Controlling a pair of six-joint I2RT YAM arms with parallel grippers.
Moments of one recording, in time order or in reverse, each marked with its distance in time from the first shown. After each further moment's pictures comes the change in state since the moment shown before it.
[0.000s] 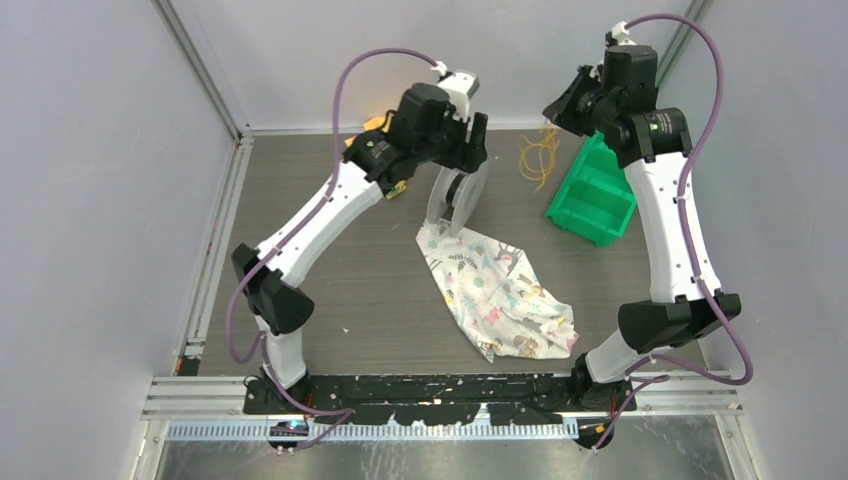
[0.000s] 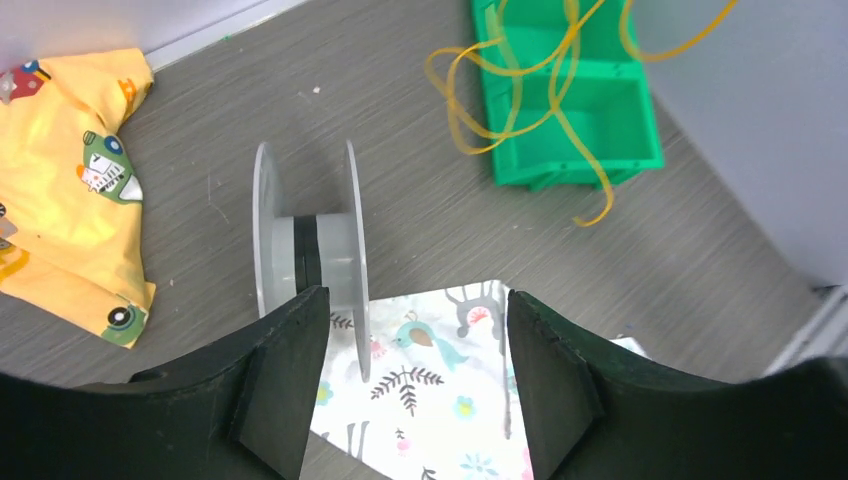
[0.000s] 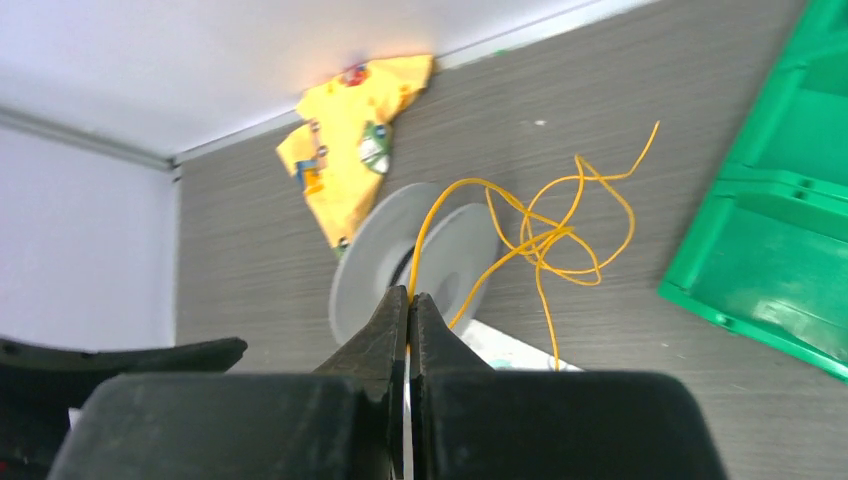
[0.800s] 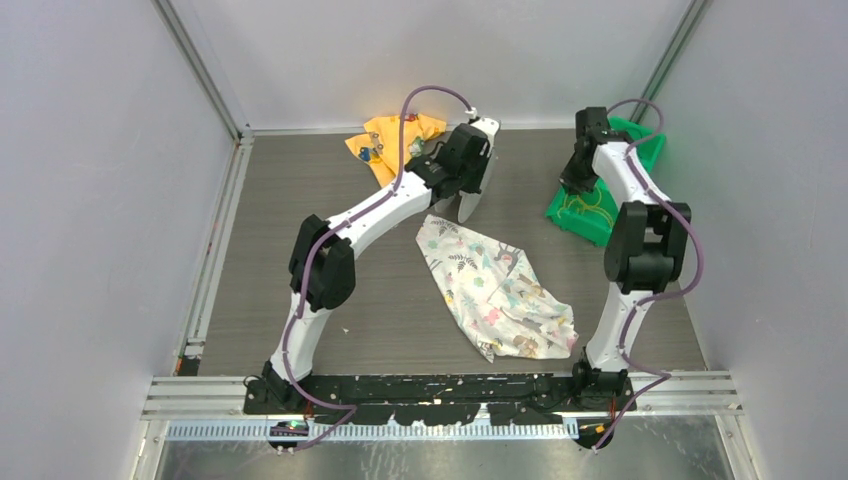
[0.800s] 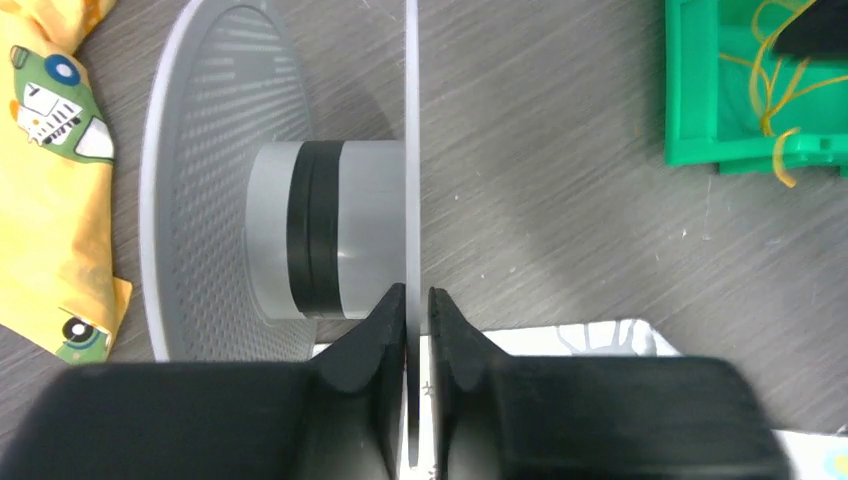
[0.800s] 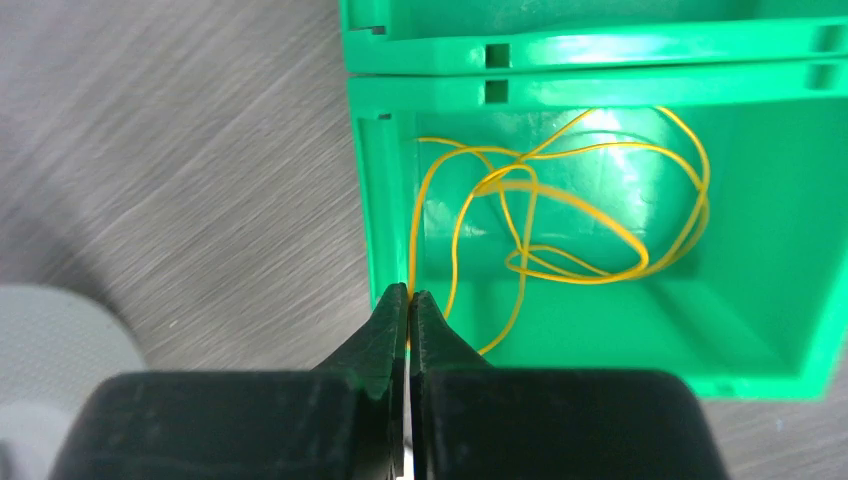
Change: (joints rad) left arm -0.019 0.289 -0.073 0.206 -0.145 0.063; right arm -0.165 0.435 -0.302 0.085 0.241 0.020
